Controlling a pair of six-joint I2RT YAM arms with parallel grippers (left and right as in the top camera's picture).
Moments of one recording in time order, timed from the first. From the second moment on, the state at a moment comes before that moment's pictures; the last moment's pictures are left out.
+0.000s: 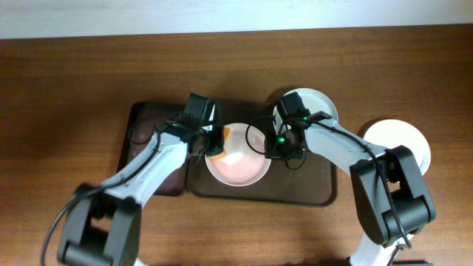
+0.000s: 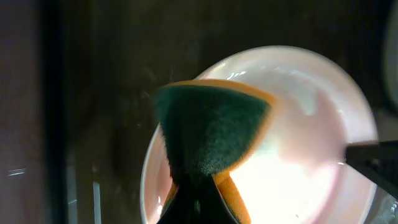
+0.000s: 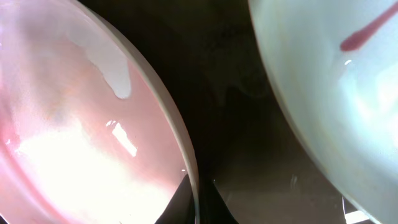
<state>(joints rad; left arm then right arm) -0.40 1.73 1.09 -0.51 0.10 -0.36 0.36 1.90 1.12 -0.57 -0.31 0.41</state>
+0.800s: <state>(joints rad) -0.15 1.77 1.08 -0.61 -0.17 -0.06 0.36 1.90 1.12 -0.57 -0.31 0.41</state>
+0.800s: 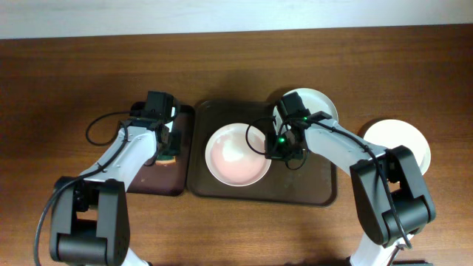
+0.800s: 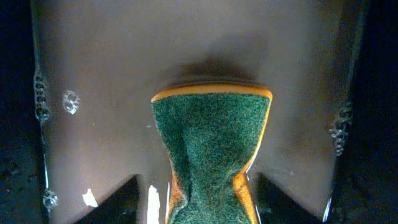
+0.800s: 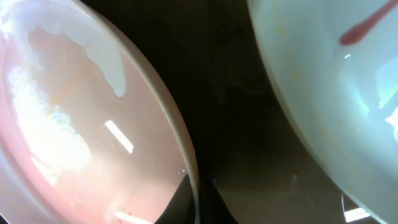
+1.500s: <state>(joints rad) -0.15 1.84 1.12 -0.62 -0.16 -0.05 0.36 1.90 1.12 -0.57 -0.31 0.41</state>
